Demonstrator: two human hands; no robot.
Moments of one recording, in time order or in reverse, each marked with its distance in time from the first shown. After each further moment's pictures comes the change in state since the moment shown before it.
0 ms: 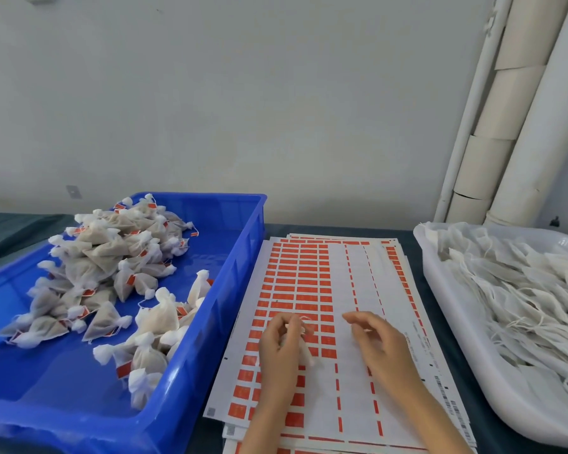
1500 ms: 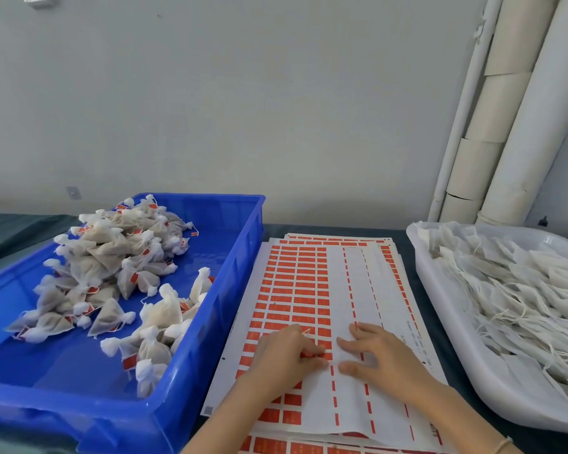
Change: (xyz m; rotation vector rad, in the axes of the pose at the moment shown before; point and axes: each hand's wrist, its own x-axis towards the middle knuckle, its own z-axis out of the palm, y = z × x) left_hand 0.010 0.007 -0.023 1.105 -0.666 0.275; right_hand -0.005 0.023 -0.024 -0.601 -0.407 -0.051
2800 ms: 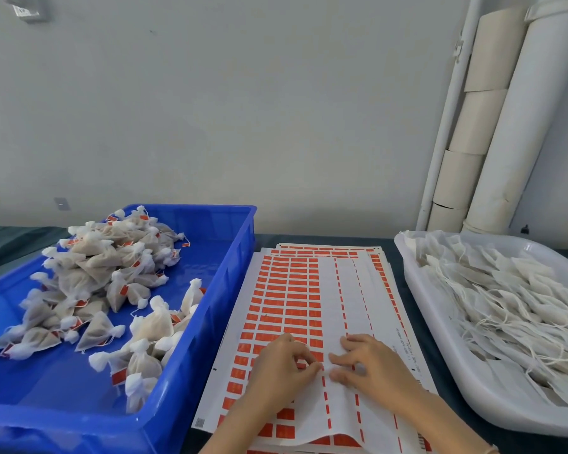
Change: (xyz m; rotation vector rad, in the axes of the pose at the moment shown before) left_hand -0.003 0.014 0.010 -0.262 0.197 -0.111; right_hand 0.001 -0.005 0.003 0.017 0.072 0.002
